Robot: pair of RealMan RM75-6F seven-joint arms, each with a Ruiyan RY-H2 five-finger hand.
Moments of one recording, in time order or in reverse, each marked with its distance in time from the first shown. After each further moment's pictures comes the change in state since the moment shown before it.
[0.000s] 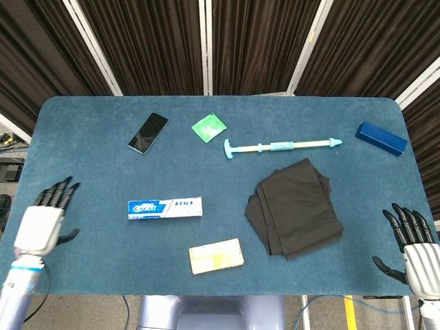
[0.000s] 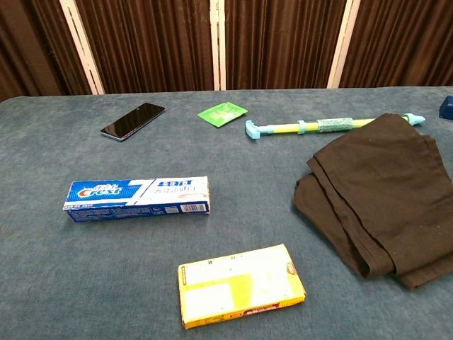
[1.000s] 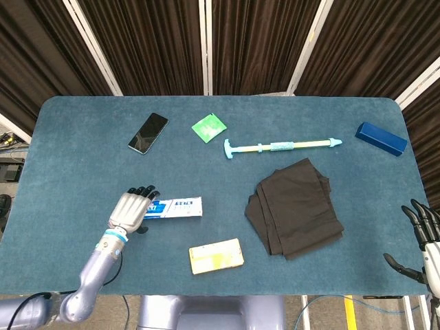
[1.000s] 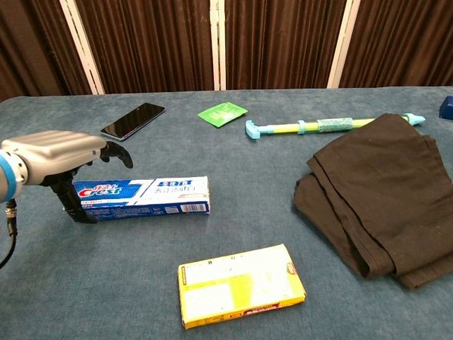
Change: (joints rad) left arm -0.406 -0.315 -0.086 -0.008 -0.628 -0.282 0.479; right arm -0.008 0.050 0.018 0.008 0.032 0.022 0.180
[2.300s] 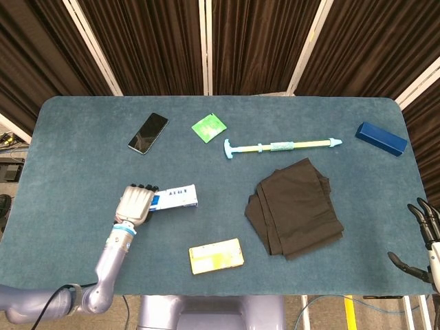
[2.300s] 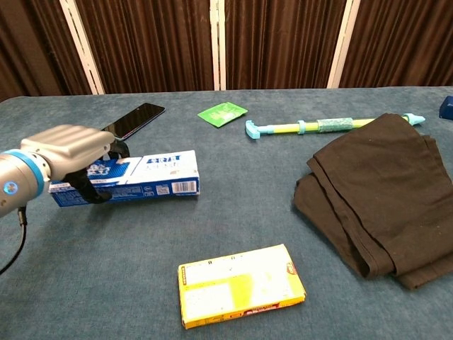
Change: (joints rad) left arm -0.080 -0.116 0.057 0.170 0.018 0.140 -0.038; right arm -0.002 0.007 0.008 0.009 0.011 0.000 0.030
